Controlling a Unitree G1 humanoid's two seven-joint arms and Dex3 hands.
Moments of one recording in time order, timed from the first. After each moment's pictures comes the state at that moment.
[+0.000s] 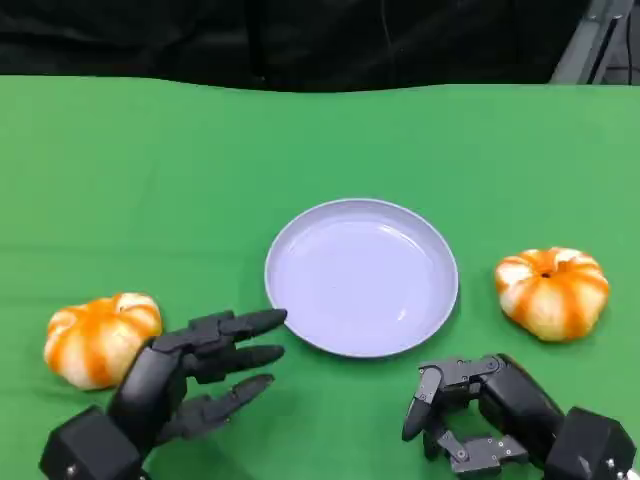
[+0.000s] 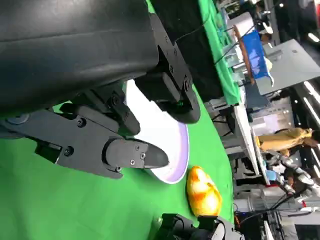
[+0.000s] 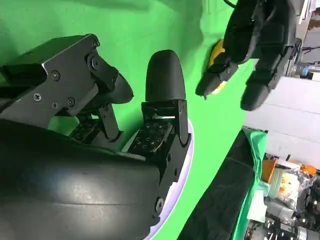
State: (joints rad) left arm -0.17 0.07 -0.02 0.80 -0.07 -0.92 -0.37; right arm -0.28 -0.04 0.12 1.02 -0.06 -1.00 0.39
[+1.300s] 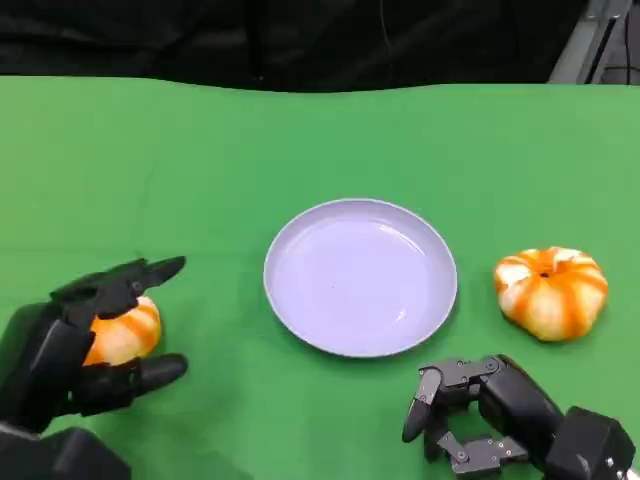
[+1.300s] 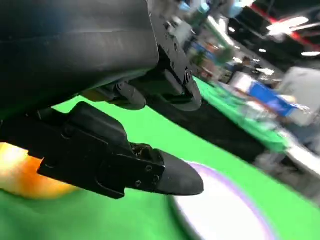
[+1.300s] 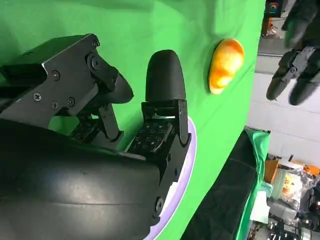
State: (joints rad) left arm -0.07 0.30 0.12 0.45 0.61 -0.78 0.23; right arm -0.28 -0.04 0.12 1.04 -0.06 -1.00 0.39
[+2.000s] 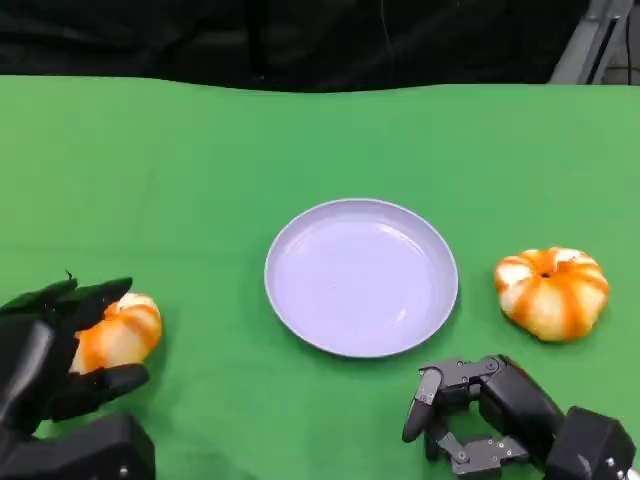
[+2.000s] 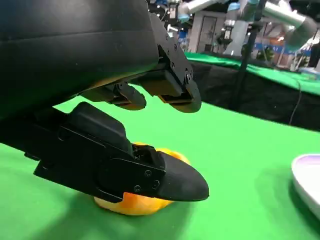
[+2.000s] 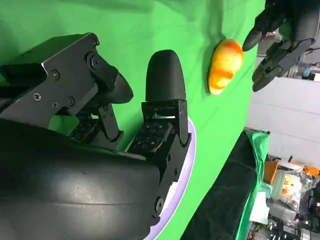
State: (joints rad) left arm -0.10 0.39 -0.05 0.52 0.77 -0.44 0.46; right arm -0.28 -0.04 0.12 1.04 -0.06 -1.00 0.40
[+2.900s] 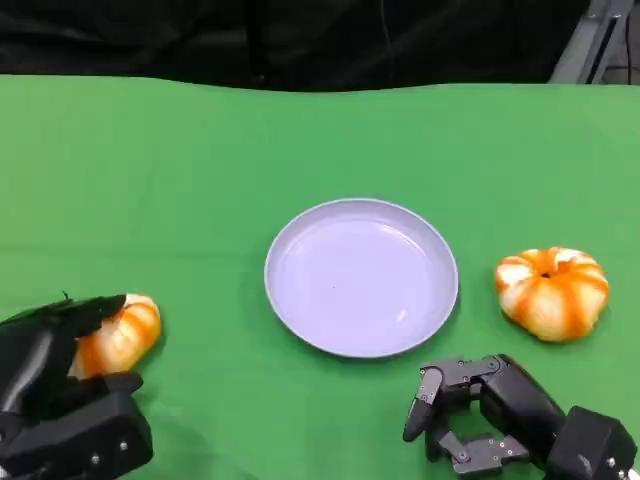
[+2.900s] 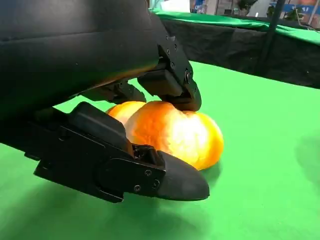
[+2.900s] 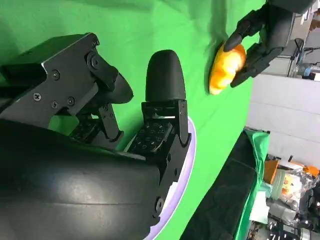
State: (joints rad) left arm -0.26 0.42 -0.20 0.85 0.68 -0.45 0.50; right arm -0.28 -0.04 0.12 1.03 -0.06 -1.01 0.40
